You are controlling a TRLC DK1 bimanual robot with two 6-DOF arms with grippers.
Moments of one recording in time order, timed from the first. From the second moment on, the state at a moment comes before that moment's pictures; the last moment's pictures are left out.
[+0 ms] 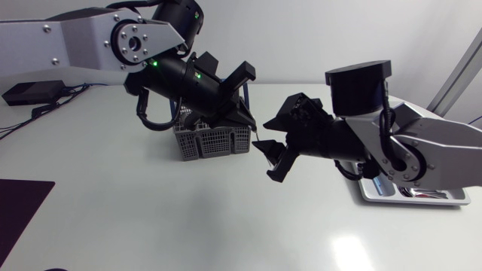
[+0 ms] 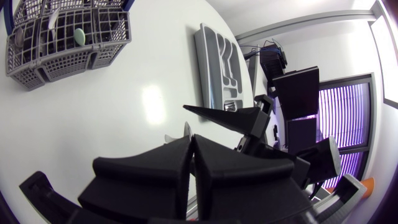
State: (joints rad) left arm -0.55 1.71 1.47 -0.63 0.58 -0.65; right arm 0.56 1.37 0.79 0.07 -0.20 -0.47
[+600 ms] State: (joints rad) left arm -0.55 1.71 1.47 -0.63 0.60 -0.66; right arm 0.56 1.42 0.80 0.07 -0.23 -0.46
